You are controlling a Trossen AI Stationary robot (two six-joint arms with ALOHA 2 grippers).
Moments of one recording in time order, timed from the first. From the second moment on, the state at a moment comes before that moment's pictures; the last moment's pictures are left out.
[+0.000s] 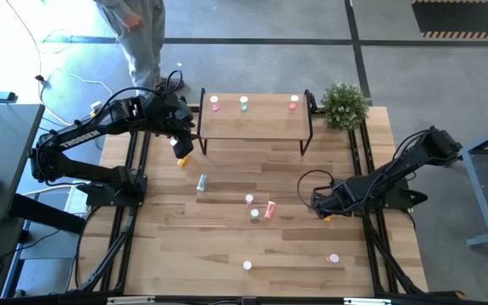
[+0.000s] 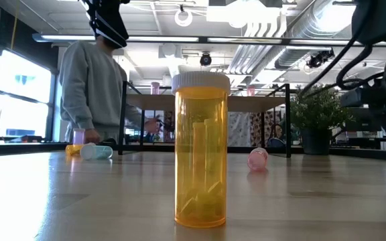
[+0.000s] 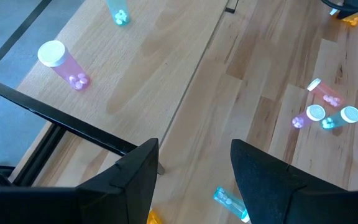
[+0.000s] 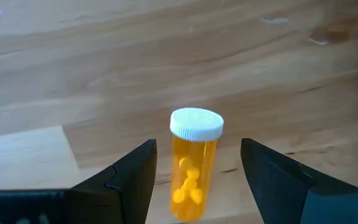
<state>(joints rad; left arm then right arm) 0.53 1.14 1.26 -0.97 -0.01 0.01 0.43 1.27 0.57 -0.82 0.01 2.18</state>
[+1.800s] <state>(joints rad) 0.53 1.14 1.26 -0.97 -0.01 0.01 0.43 1.27 0.52 -0.63 0.06 2.10</state>
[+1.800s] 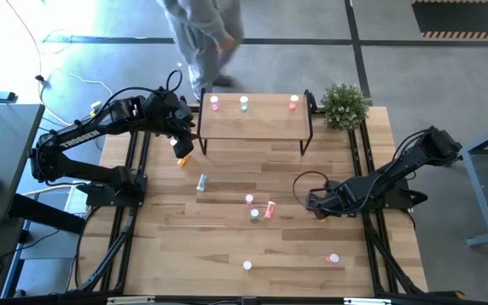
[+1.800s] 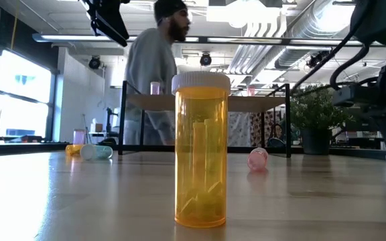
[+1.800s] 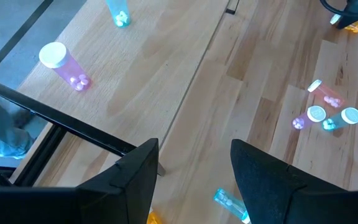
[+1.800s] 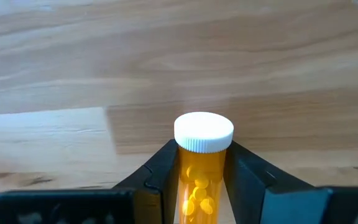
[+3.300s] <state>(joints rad) 0.53 1.14 1.26 -0.97 -0.01 0.06 0.09 1.27 0.52 0.77 0.91 0.15</state>
